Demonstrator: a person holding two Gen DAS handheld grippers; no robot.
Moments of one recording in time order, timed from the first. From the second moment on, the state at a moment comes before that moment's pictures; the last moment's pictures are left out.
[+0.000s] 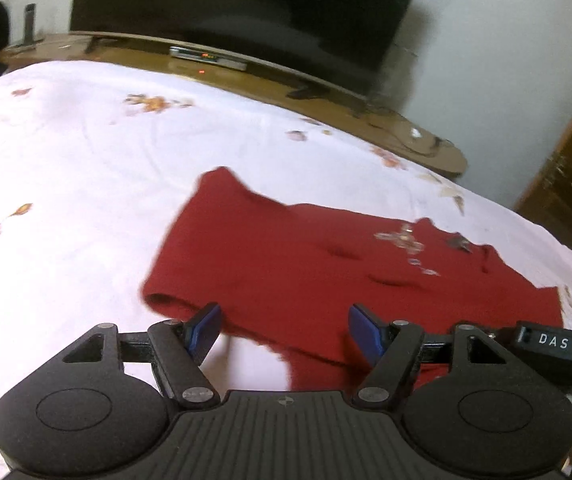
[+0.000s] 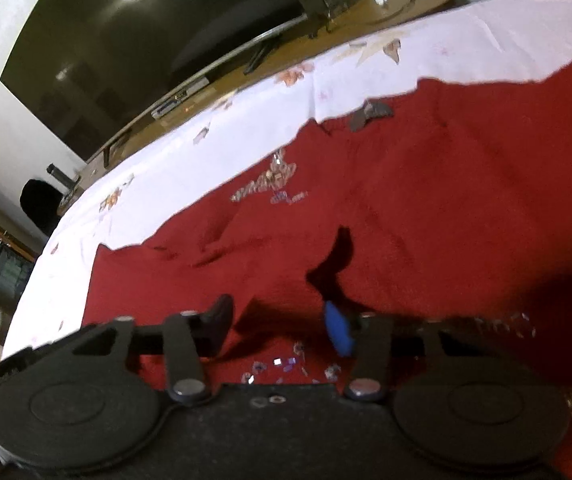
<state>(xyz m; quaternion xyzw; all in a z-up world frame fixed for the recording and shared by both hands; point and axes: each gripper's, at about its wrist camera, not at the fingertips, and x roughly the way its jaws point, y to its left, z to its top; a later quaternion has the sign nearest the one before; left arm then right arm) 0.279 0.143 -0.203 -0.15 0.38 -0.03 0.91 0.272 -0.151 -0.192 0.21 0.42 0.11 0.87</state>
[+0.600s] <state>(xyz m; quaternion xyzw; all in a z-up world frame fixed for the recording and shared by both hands) 0.281 0.097 -0.192 -0.12 0.36 -0.07 0.92 0.262 -0.228 -0.133 0.11 0.34 0.04 0.93</state>
